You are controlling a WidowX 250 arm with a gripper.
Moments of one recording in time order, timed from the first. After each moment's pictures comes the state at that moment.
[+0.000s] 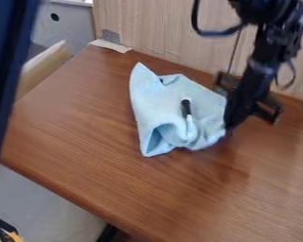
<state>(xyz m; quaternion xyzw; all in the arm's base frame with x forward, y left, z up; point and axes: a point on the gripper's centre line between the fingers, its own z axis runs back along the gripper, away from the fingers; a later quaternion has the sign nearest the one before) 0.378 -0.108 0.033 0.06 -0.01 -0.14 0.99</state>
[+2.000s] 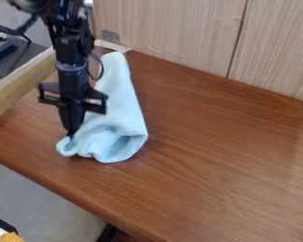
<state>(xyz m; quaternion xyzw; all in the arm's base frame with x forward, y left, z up) 0.267 0.121 0.009 0.06 0.03 0.16 0.98</state>
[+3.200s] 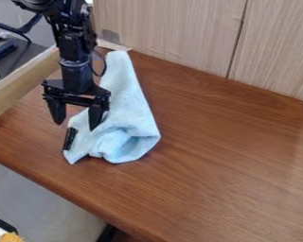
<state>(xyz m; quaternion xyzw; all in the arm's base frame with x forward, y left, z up) 0.276 0.118 0.015 0.05 0.04 0.14 0.99</state>
